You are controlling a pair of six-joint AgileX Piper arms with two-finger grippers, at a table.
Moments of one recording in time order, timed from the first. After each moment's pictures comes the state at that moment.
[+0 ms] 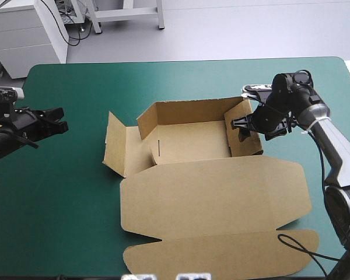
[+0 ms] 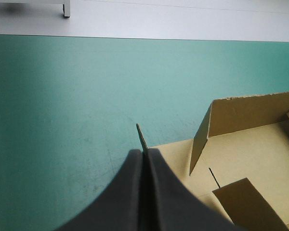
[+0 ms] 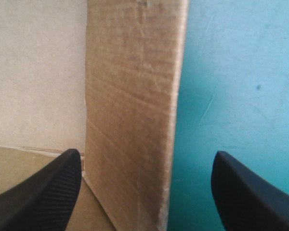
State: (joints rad) left arm 0.38 1.14 -1.07 -0.96 0.85 0.88; right arm 0.21 1.77 -1.59 0.14 1.24 0.01
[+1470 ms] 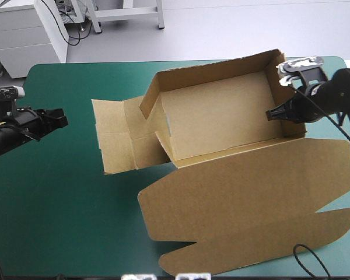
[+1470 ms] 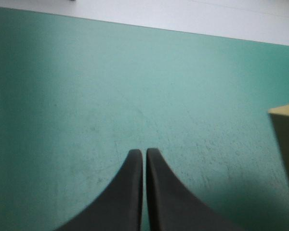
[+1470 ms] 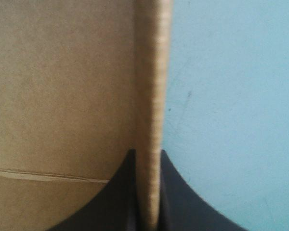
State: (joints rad) left arm 0.38 1.23 -1.07 -0.96 0.81 0.83; right arm 0.09 1.41 -1.60 0.11 1.25 -0.22
